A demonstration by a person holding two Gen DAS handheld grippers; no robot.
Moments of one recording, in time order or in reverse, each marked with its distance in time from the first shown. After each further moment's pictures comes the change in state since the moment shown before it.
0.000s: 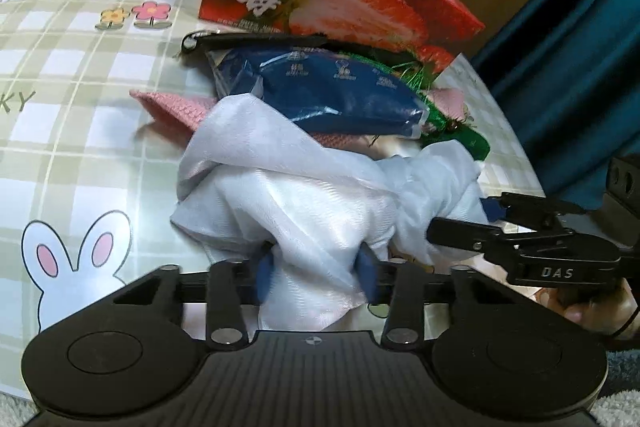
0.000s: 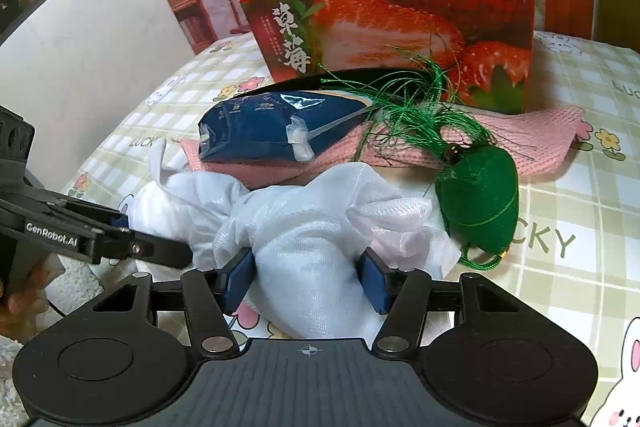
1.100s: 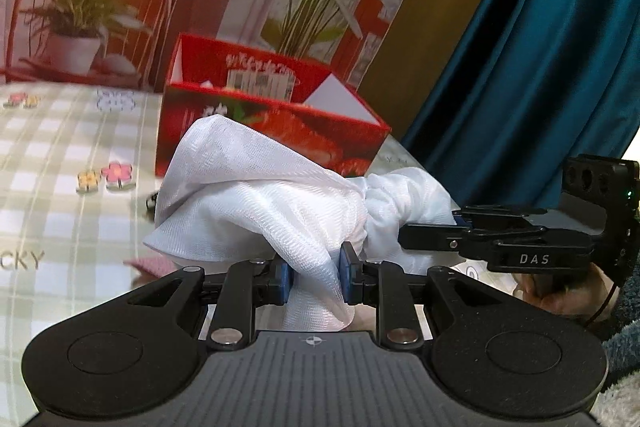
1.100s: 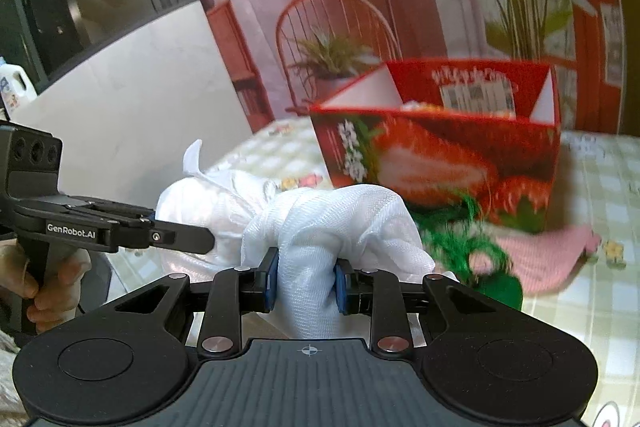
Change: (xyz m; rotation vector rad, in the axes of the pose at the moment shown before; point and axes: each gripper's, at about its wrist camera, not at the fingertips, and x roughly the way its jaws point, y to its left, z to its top) left arm -0.081 -0.041 0.025 0.199 -0.293 -0.085; right arm -0.063 0.019 0.037 -0.095 -0.233 0.121
